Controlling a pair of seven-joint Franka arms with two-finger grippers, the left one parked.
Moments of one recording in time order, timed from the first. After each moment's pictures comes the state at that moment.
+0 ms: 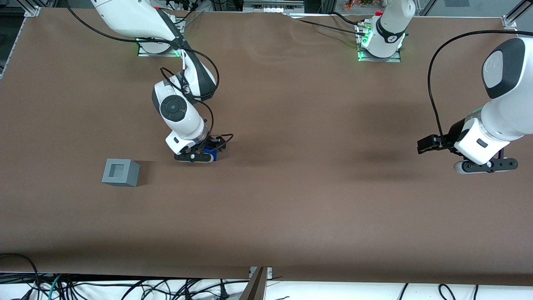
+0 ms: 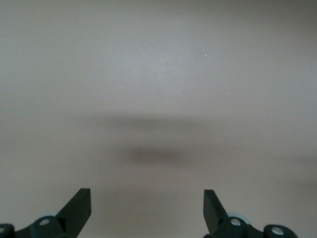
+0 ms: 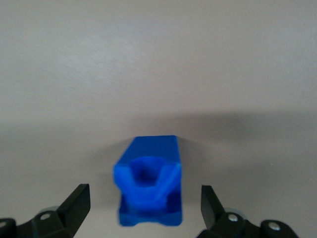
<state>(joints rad) 0.46 0.50 0.04 -1.94 0.02 2.46 0.52</state>
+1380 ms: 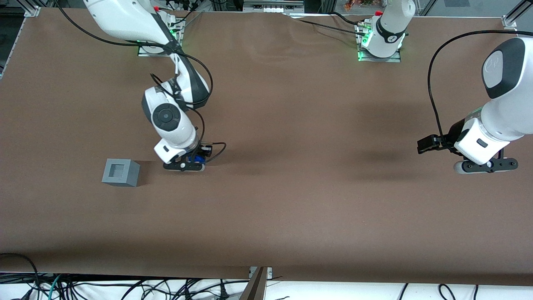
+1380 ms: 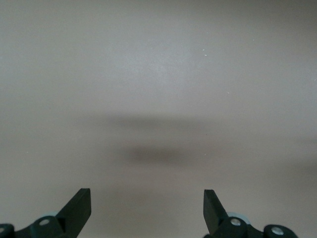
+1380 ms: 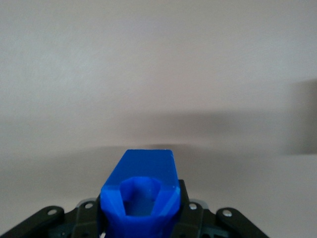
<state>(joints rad) 0.45 0.50 -0.04 -1.74 -0.06 2.20 0.48</state>
